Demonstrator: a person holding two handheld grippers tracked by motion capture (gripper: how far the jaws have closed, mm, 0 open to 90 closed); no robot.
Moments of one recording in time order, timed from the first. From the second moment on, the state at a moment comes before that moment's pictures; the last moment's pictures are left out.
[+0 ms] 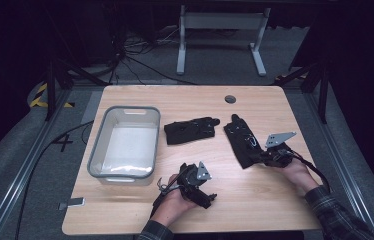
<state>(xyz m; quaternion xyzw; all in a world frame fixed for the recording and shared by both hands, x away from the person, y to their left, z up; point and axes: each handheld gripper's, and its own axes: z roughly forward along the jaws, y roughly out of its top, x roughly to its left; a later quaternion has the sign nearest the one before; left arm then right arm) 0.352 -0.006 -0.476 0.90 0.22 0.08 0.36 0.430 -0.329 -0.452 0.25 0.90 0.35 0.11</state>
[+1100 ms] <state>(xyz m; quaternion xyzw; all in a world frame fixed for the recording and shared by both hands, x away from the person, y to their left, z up) 0.351 -0.007 -0.476 0.90 0.22 0.08 0.36 0.363 -0.343 -0.451 0.22 0.91 0.34 0.07</state>
